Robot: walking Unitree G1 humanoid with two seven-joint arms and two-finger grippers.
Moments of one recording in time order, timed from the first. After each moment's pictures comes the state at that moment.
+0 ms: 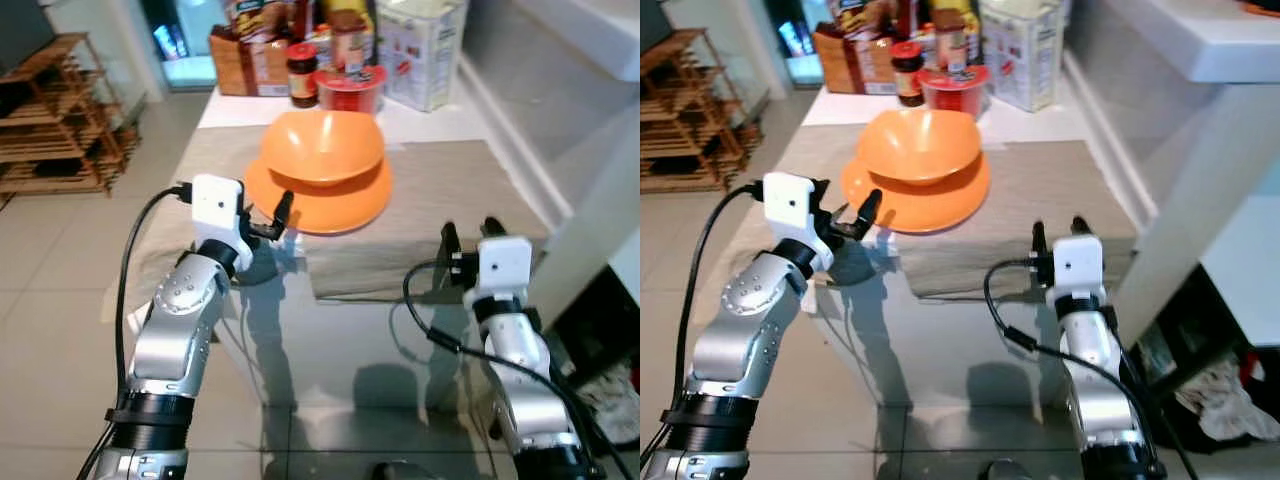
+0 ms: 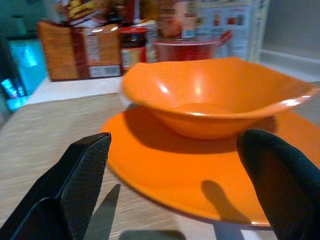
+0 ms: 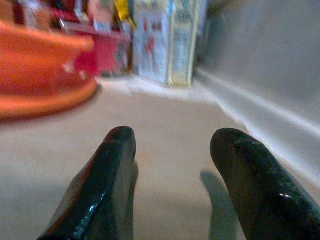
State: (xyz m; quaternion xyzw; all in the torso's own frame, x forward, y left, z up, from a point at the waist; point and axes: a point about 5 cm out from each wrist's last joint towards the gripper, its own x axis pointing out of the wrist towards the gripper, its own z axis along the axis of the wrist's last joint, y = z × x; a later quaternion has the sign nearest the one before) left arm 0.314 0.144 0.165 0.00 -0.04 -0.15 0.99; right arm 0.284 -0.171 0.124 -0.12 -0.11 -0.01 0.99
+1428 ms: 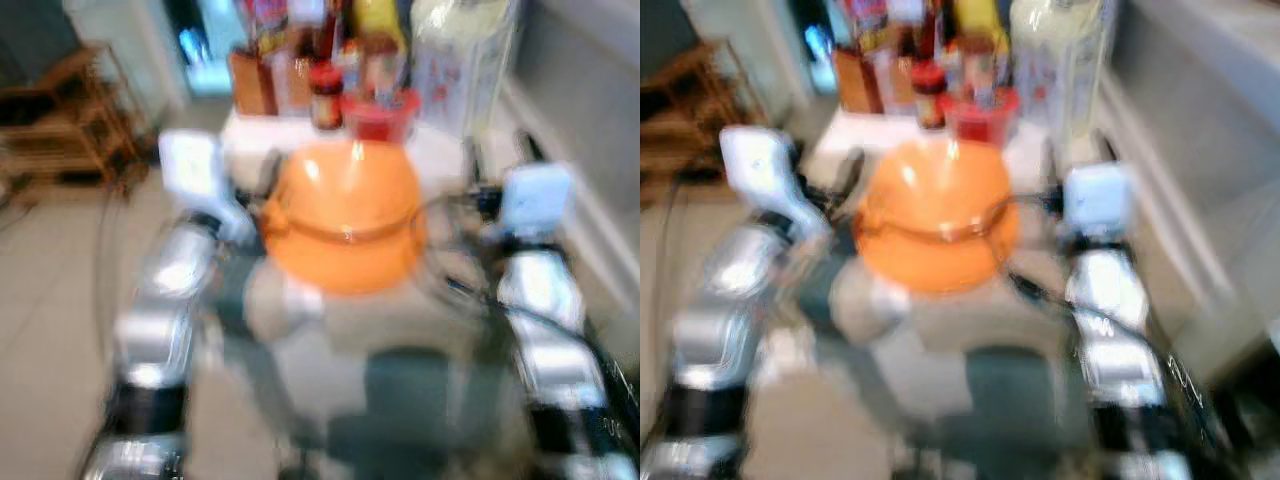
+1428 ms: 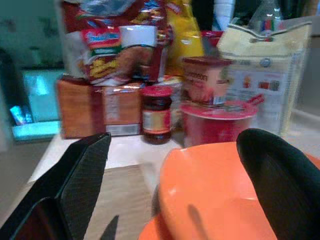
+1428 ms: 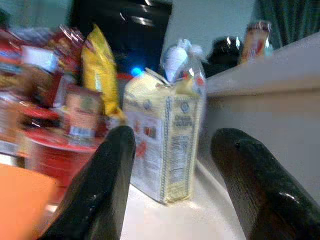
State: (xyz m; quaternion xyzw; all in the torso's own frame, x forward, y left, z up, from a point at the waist) left arm 0.311 0.124 0.207 -0.03 -0.10 -0.18 0.98; right arm 0.301 -0.184 0.192 -0.15 -0.22 -0.05 0.96
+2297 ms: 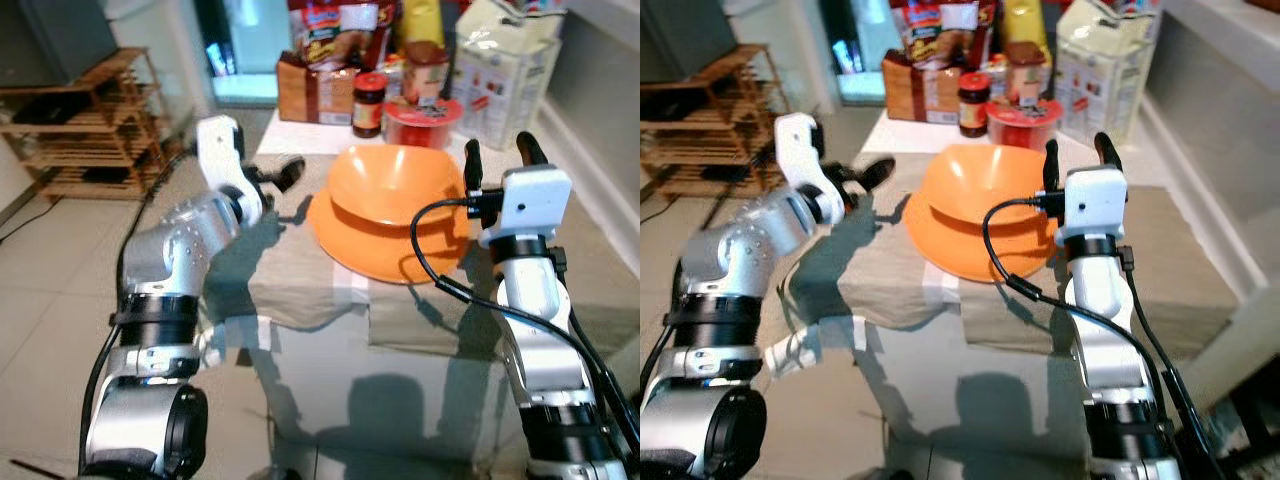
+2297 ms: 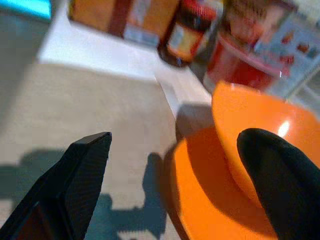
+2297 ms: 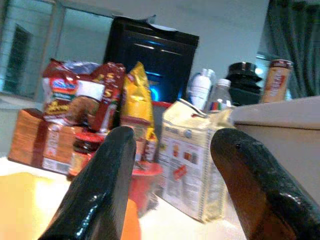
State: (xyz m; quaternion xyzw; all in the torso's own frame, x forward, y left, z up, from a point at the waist) left arm 0.365 0.137 0.192 -0.18 0.14 -0.17 0.96; right arm 0.298 -0.169 0.194 -0.15 -0.23 -0.03 0.96
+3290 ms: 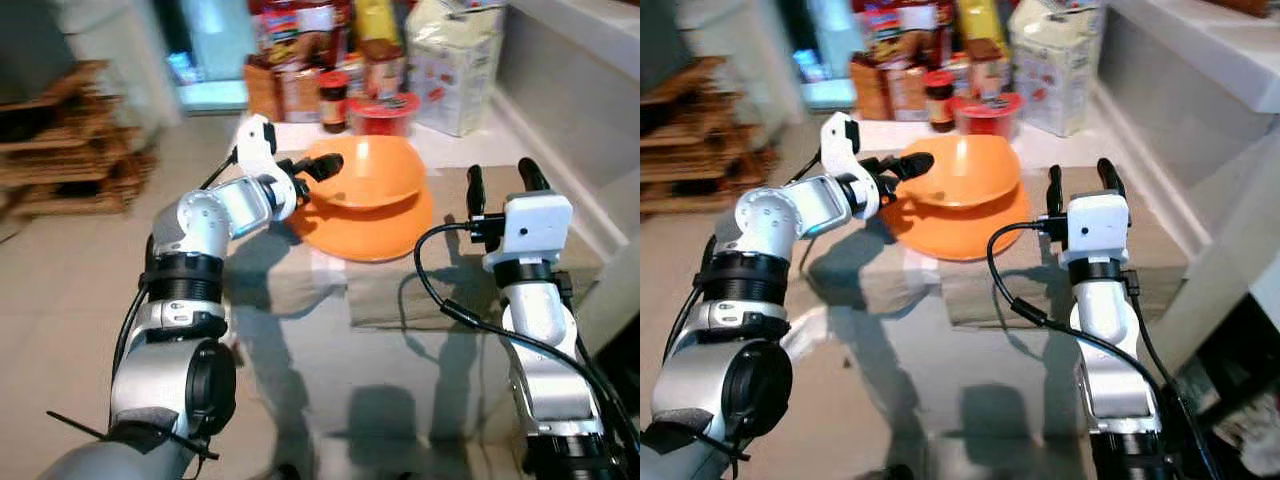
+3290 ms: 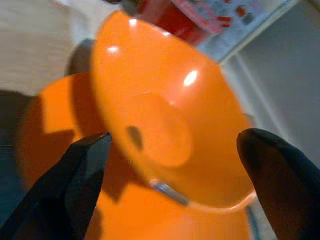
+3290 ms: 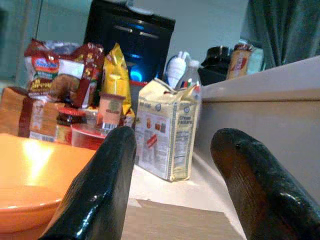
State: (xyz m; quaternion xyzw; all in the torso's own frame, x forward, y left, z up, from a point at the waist) left arm 0.380 0.108 0.199 -0.30 0.22 -0.20 0.91; right arm 0.283 -0.168 0.181 -0.15 -0.20 -0.03 0.97
